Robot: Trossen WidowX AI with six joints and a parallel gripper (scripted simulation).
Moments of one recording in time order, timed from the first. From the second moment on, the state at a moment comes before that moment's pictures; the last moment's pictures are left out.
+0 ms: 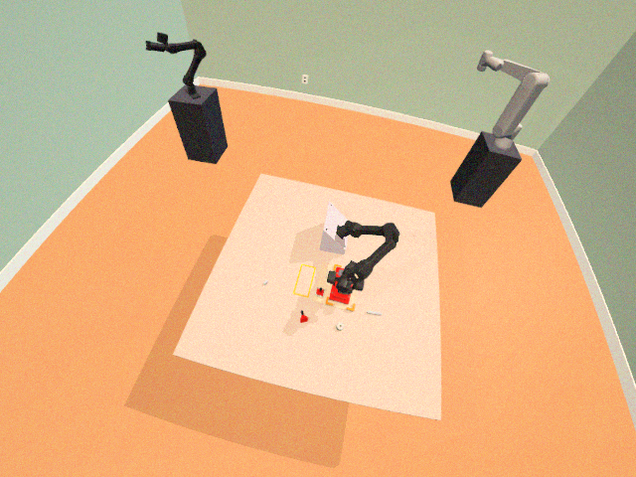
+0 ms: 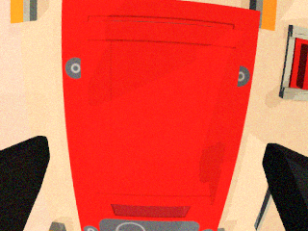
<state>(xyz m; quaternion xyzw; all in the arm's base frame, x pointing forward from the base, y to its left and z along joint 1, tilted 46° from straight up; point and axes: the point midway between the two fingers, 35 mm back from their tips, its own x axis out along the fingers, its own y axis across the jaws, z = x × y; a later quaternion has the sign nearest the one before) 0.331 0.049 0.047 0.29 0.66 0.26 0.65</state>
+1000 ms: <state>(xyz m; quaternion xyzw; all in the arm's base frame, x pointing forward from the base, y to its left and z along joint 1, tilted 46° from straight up) 0.330 0.065 0.031 0.29 0.66 0.26 0.64</state>
